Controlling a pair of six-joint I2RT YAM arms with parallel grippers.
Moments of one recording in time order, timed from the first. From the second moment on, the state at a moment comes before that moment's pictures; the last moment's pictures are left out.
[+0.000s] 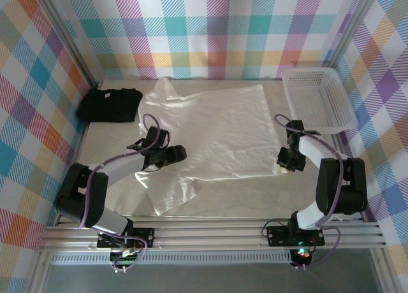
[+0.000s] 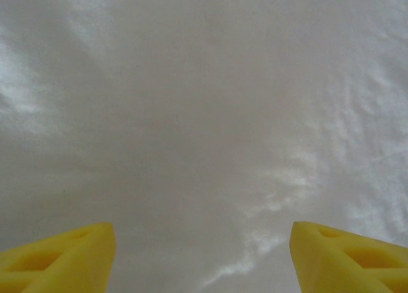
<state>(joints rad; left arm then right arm) -0.40 1.48 0.75 -0.26 0.19 -0.63 0.01 1.54 0.89 -0.81 0.06 0.46</state>
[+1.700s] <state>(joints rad) -0.40 1.51 0.69 -0.19 0.18 -0.62 -0.07 1.59 0.88 -0.82 -0.06 0.44</state>
